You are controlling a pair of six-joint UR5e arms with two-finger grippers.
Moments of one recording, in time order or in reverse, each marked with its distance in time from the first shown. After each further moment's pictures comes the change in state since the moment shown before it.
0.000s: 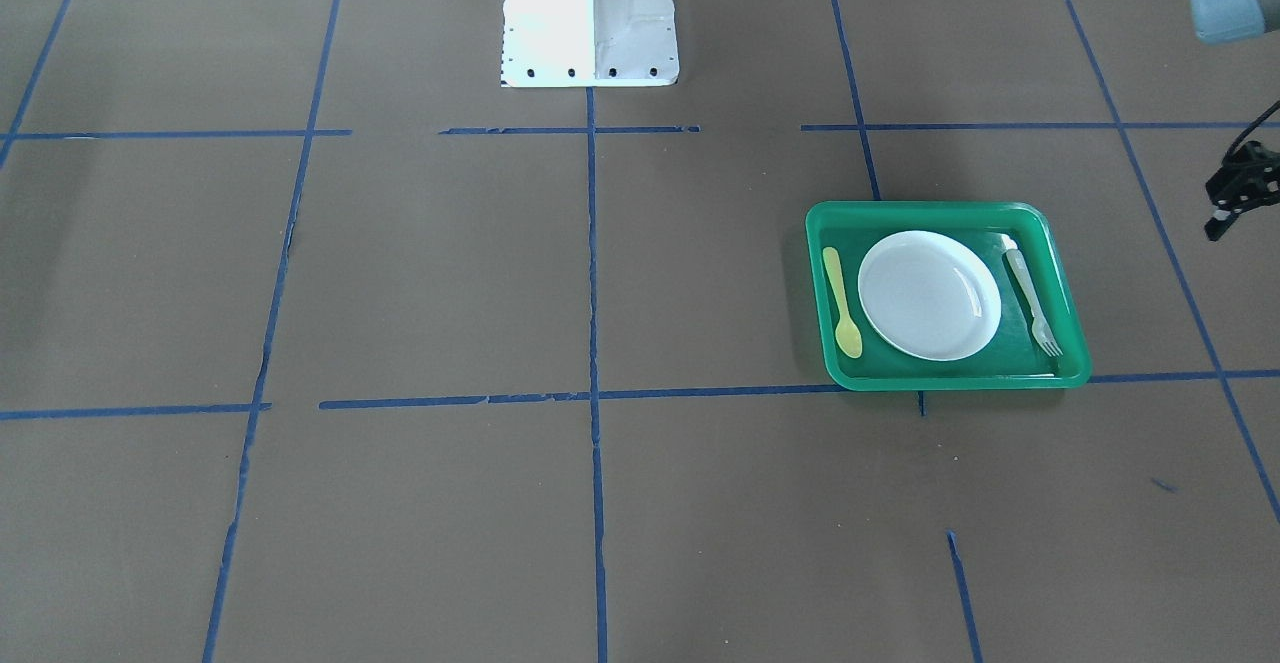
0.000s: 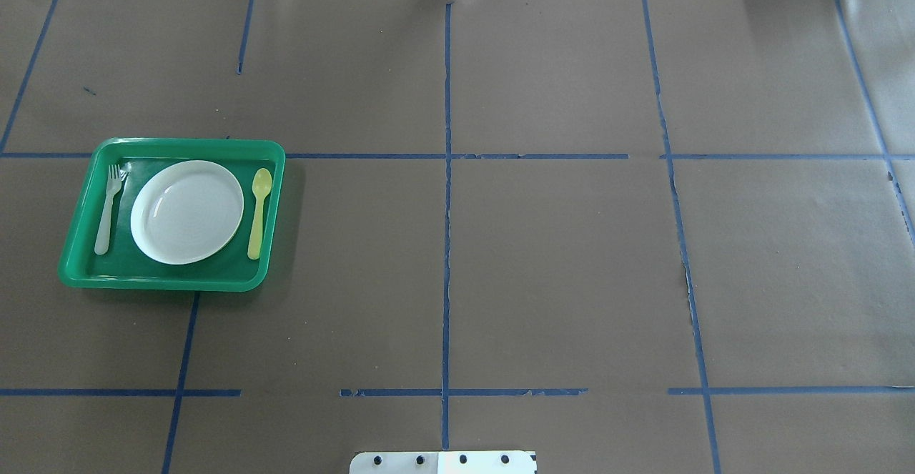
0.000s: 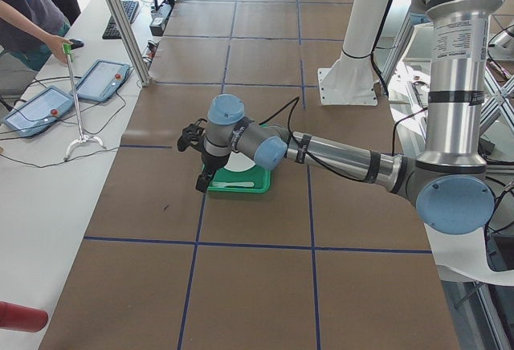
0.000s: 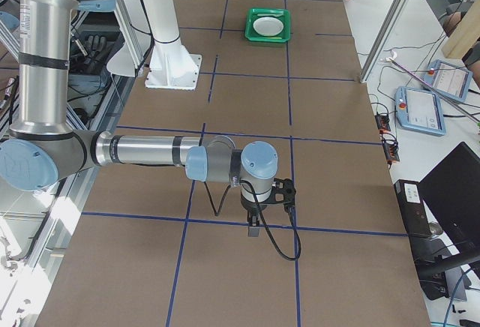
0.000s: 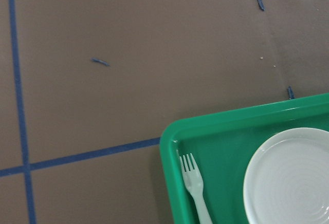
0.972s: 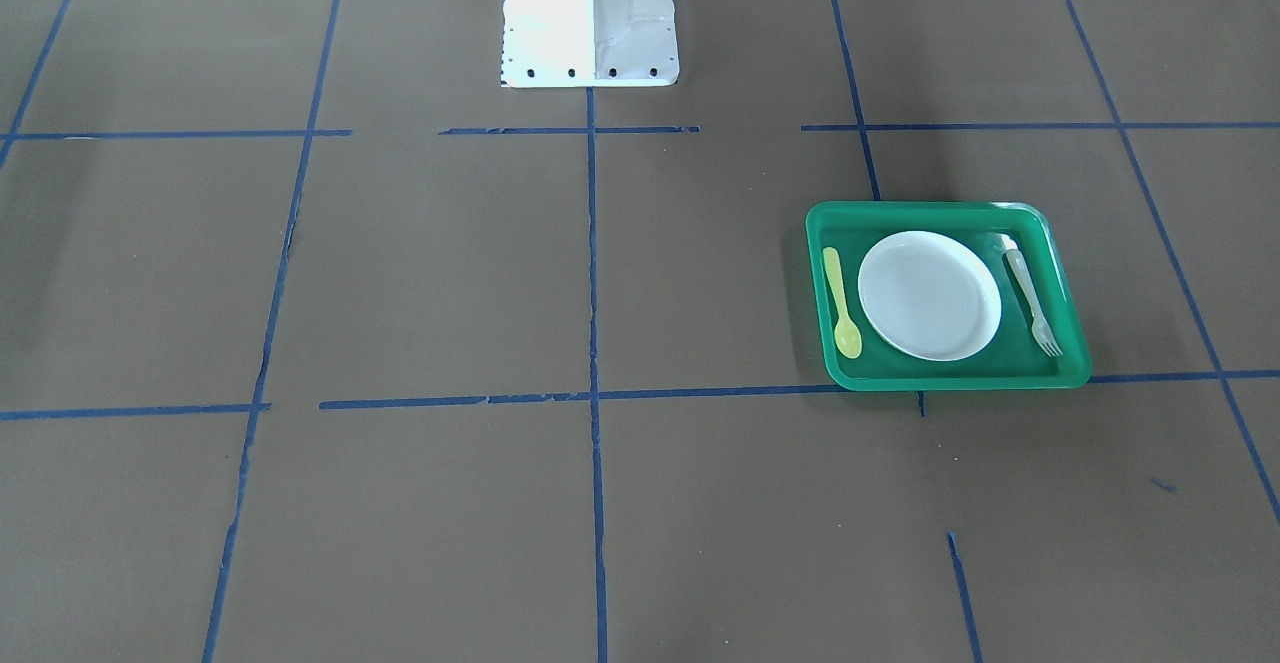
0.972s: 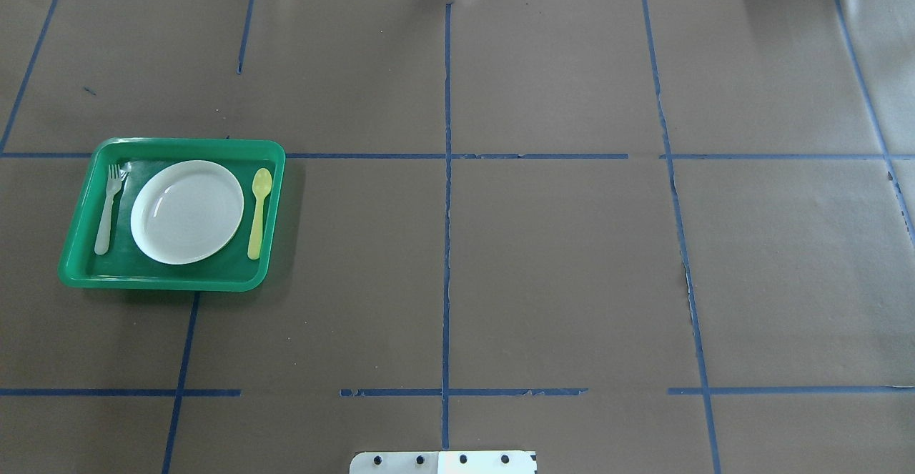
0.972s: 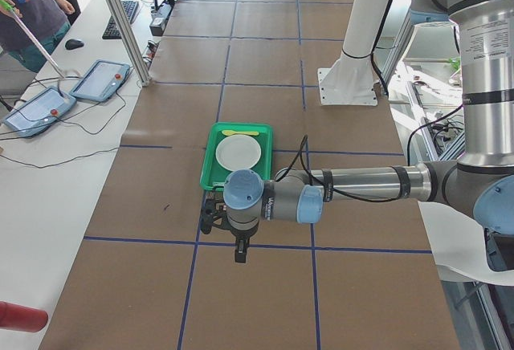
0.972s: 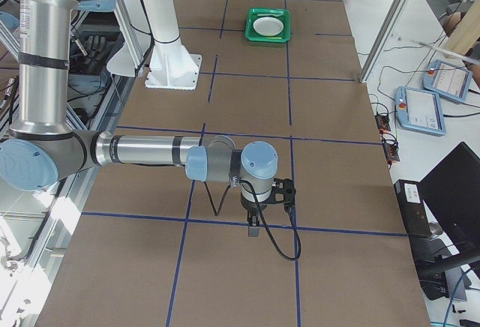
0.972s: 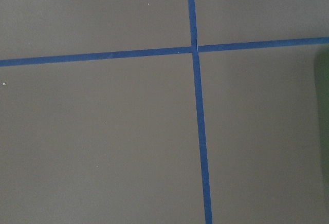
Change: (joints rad) left arm -0.167 0.145 0.107 0.162 -0.175 0.116; right arm 0.000 0.000 0.000 0.000 0.000 0.001
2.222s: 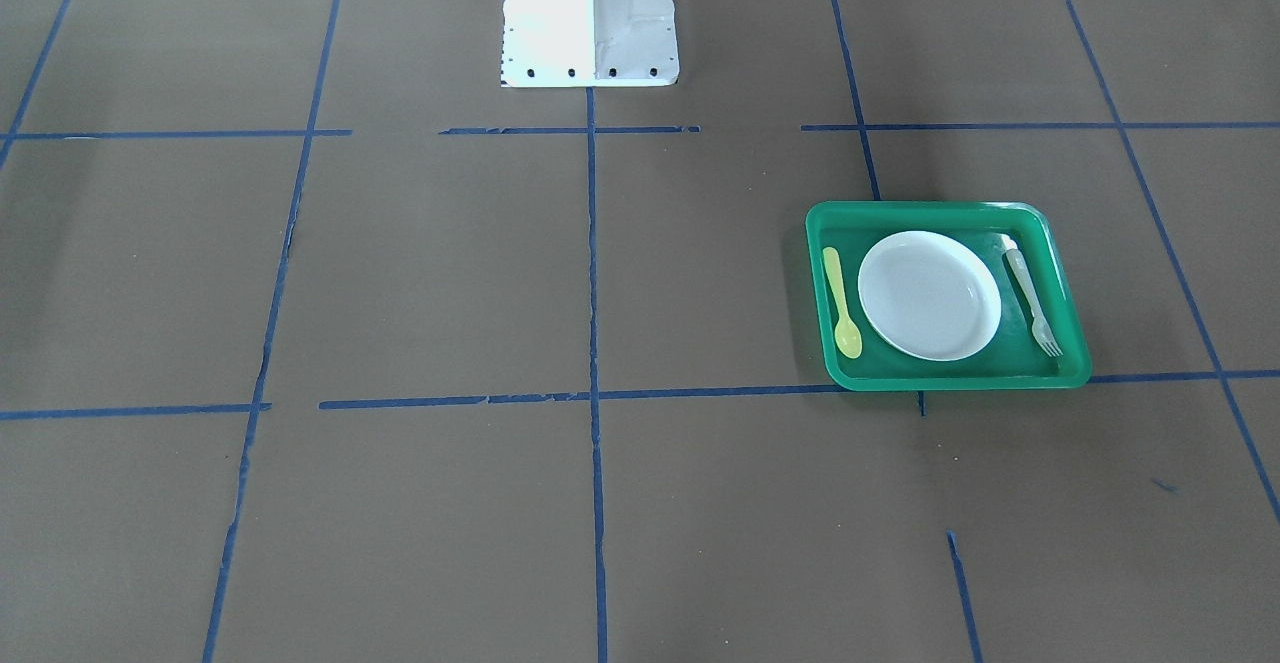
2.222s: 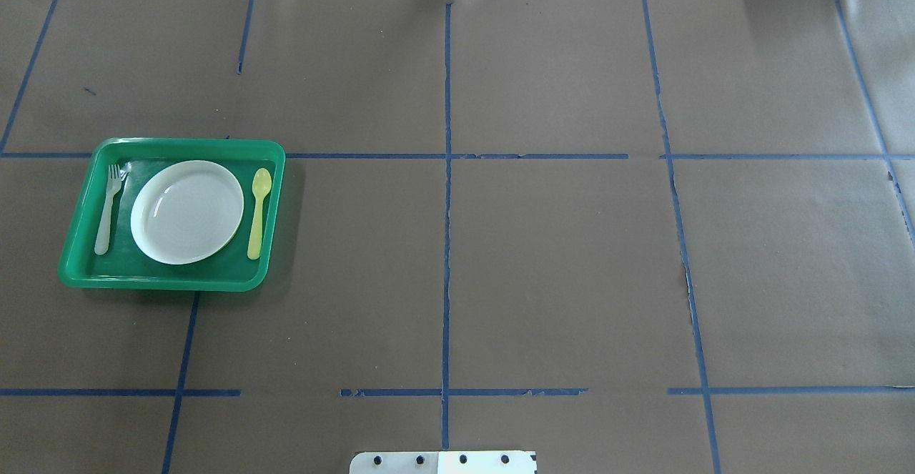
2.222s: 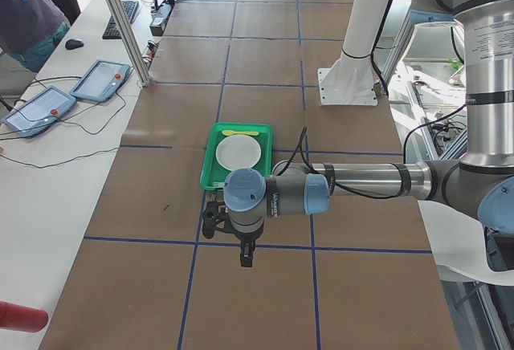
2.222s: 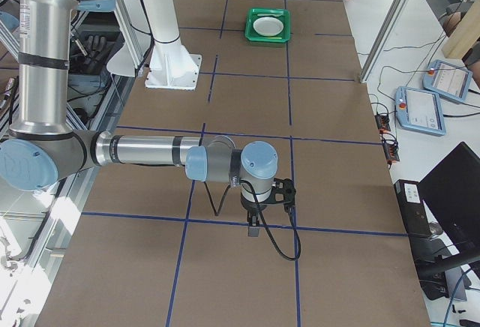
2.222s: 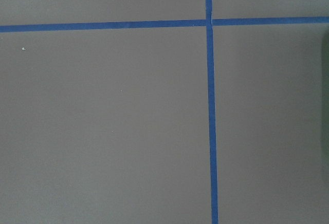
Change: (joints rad) left arm -0.080 -0.012 -0.050 0.198 0.004 0.135; right arm 0.000 0.000 0.000 0.000 0.000 0.000
